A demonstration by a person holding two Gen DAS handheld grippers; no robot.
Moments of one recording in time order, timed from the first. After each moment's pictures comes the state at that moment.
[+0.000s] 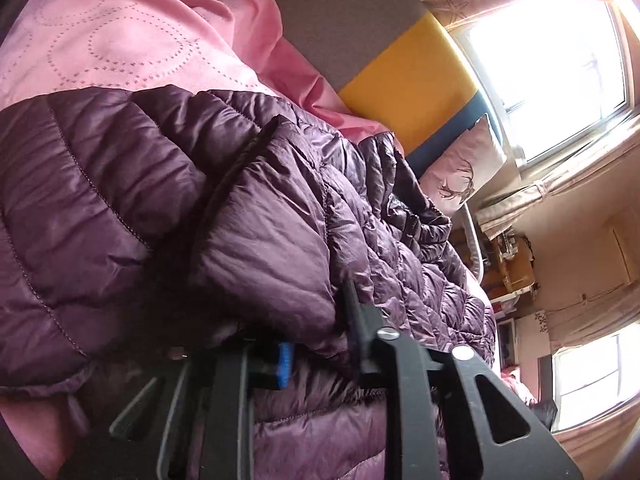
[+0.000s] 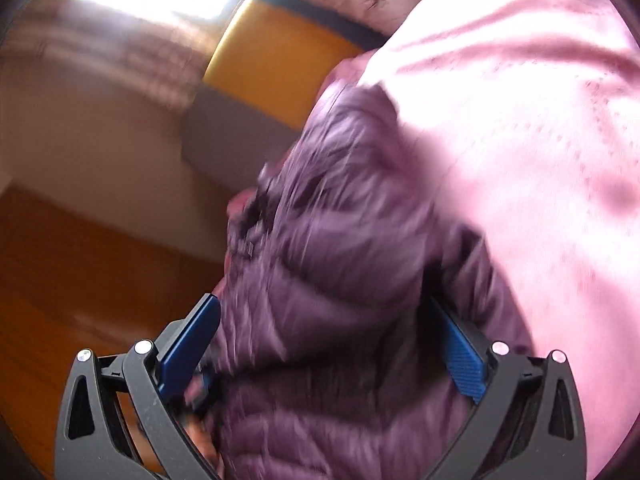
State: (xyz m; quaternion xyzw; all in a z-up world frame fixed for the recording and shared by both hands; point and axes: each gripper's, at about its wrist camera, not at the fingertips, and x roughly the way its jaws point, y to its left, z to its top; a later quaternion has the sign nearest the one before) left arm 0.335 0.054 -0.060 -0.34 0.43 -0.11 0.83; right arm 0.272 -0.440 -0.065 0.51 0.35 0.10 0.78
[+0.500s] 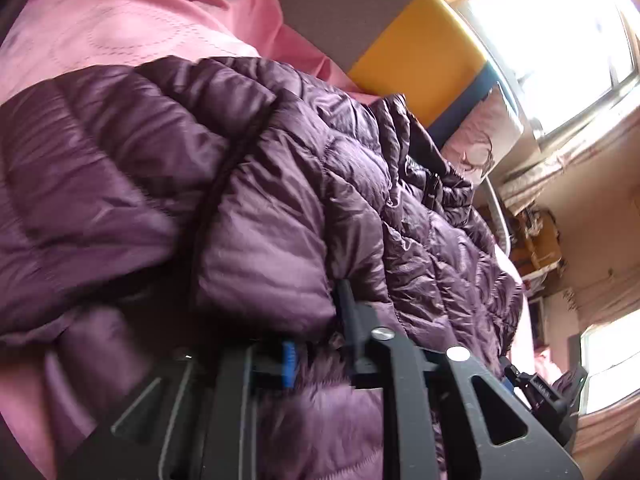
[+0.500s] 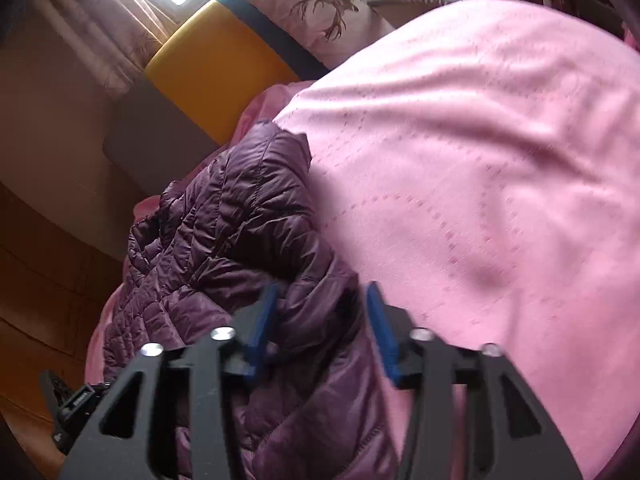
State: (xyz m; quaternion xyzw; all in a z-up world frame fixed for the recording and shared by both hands) left arm 0.328 0.034 -0.074 -0.29 0.46 -0.08 0.84; right arm 0.238 -0.457 -0.029 0.31 0.40 -0.03 0.86
